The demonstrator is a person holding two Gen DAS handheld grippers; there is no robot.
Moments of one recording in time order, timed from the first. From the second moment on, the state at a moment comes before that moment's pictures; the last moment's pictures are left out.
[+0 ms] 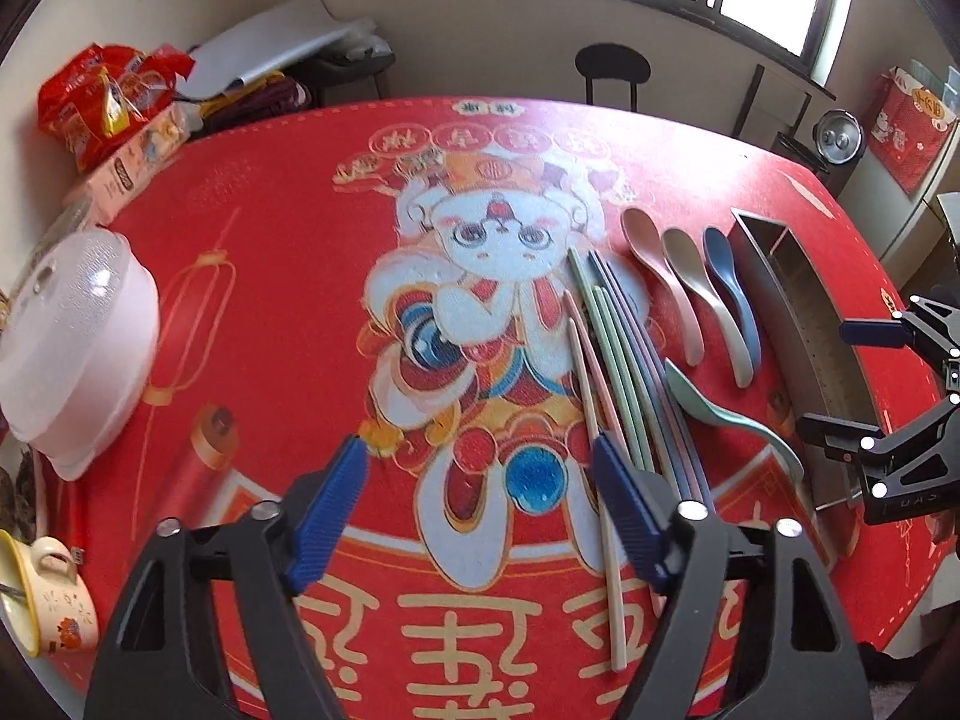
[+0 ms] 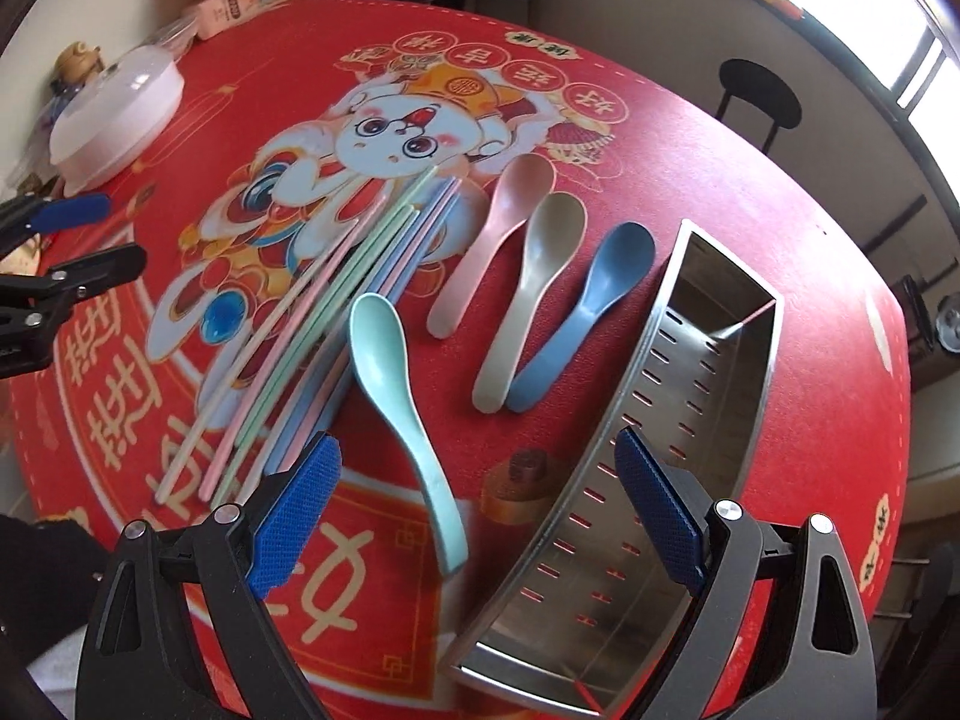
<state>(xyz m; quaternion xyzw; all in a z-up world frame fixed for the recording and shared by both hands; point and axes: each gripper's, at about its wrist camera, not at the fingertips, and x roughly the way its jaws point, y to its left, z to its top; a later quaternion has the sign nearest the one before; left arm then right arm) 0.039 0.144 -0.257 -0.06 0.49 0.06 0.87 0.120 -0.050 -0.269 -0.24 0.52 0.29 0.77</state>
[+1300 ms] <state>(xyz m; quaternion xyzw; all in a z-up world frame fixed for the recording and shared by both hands) 0.062 0.121 -0.312 -0.12 0.56 -0.03 0.82 0.133 -0.026 -0.320 -0.19 0.61 0.30 0.70</state>
